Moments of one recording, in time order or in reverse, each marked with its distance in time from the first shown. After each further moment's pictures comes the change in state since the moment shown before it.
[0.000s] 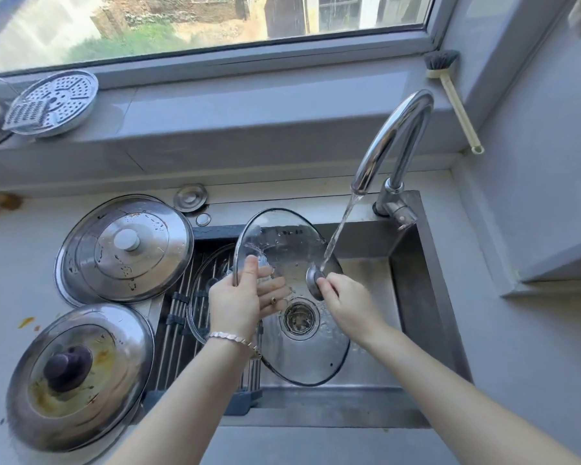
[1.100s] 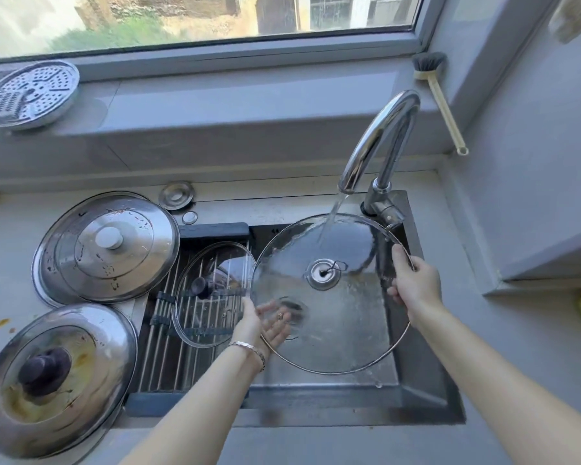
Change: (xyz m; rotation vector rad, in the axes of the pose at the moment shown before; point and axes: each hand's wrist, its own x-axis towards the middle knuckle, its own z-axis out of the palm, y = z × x) left_hand 0.036 -0.079 0.004 -0.210 -0.008 -0.515; right_hand 0.010 0.060 -0.063 0.661 0.486 0.492
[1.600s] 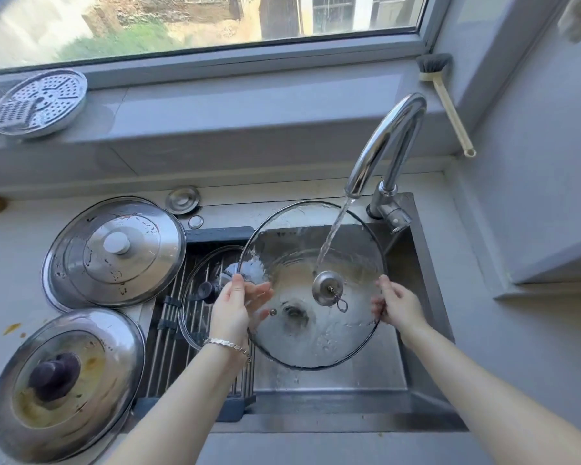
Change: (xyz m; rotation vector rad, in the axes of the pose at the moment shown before) left_hand -0.020 0.036 -0.007 0.154 -0.018 0.441; right_hand 0.009 0.052 0.017 0.028 -0.207 0.171
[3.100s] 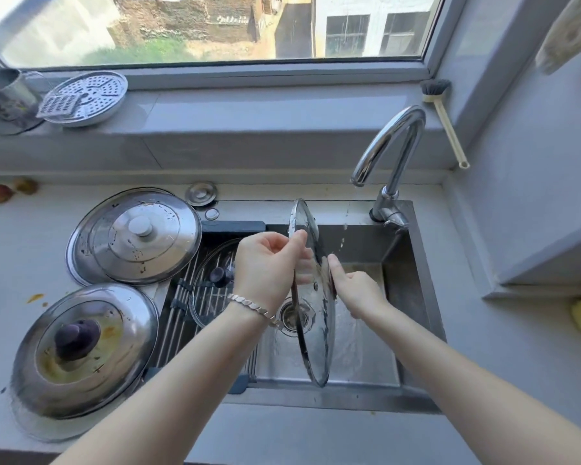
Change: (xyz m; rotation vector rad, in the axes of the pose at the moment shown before) left_hand -0.088 0.060 0.028 0.237 -0.127 0.362; right_hand -0.089 -0.054 0.053 -0.731 -0.140 -0.218
